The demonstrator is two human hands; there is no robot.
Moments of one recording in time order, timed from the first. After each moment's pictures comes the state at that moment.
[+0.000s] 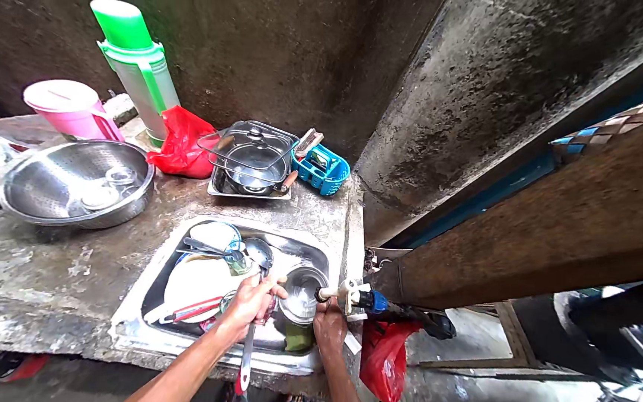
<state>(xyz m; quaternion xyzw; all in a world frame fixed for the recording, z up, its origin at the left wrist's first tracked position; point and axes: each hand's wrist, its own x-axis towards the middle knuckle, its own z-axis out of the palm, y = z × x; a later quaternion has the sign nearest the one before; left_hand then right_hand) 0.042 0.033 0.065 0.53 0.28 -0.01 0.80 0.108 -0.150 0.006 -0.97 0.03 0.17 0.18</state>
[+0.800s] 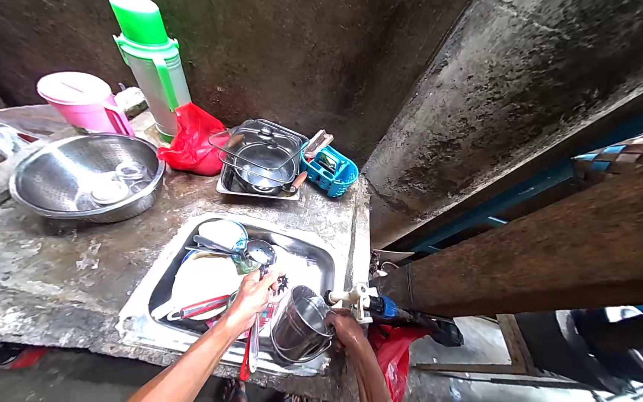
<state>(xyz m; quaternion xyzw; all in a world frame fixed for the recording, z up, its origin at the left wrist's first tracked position) 0.052 0.049 0.035 0.50 0.35 0.03 0.79 0.137 -0.182 0.028 -0.80 0.12 0.45 0.38</state>
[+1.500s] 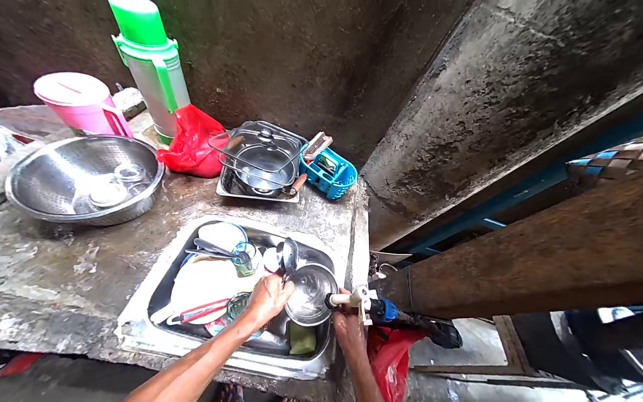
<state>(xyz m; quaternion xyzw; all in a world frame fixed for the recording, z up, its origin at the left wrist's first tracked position) 0.074 0.046 0.036 0.86 0.24 -0.06 0.46 0.125 -0.172 0.026 -0.91 -0.06 0.14 0.38</state>
